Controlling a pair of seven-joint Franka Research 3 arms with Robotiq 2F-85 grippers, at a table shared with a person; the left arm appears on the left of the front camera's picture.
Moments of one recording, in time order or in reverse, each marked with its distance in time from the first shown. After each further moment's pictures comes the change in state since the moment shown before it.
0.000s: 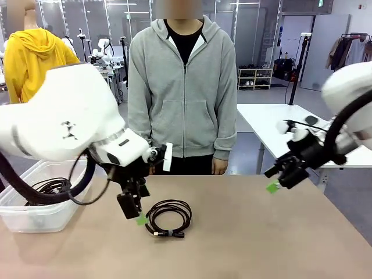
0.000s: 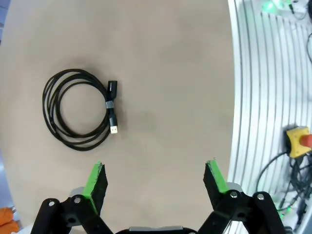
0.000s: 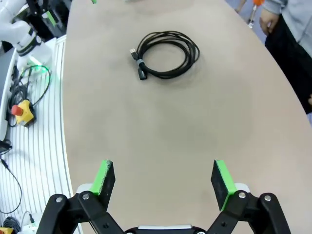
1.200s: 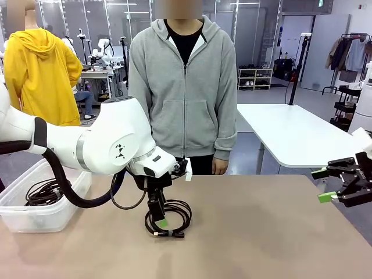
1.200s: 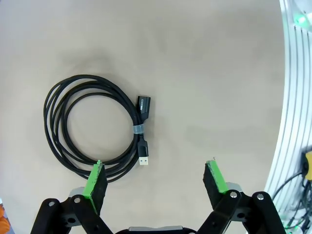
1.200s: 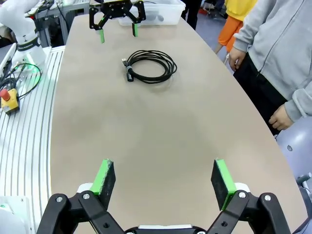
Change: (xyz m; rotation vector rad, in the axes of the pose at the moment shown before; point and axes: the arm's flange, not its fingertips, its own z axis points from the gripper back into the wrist) left arm 0.017 0.063 -0.080 -0.014 0.035 0.071; right arm -0.110 0.010 0.074 -0.123 -0.262 0.191
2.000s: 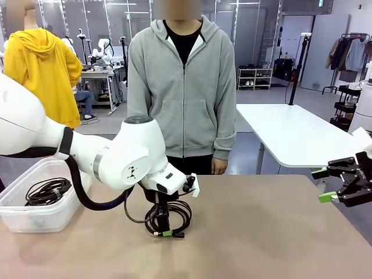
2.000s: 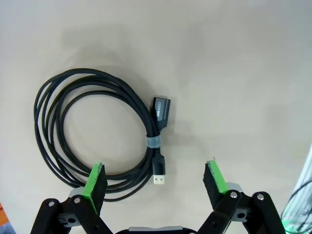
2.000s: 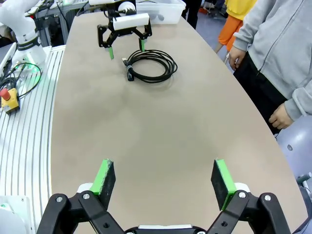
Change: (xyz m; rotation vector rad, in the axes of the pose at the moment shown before) left arm 0.010 0.011 -0.058 0.047 0.107 0.008; right arm 0.001 0.001 0.000 0.002 0.004 0.000
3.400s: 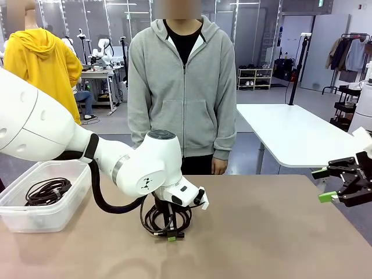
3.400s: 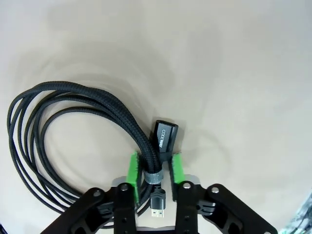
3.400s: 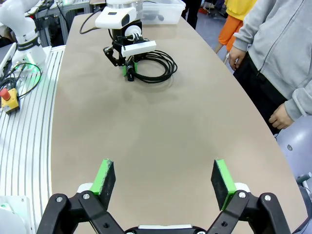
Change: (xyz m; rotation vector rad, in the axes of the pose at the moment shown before) left arm 0.022 0.002 -0.046 -0.021 0.103 0.045; right arm 0.000 0.000 0.001 -0.001 -0.001 0.000
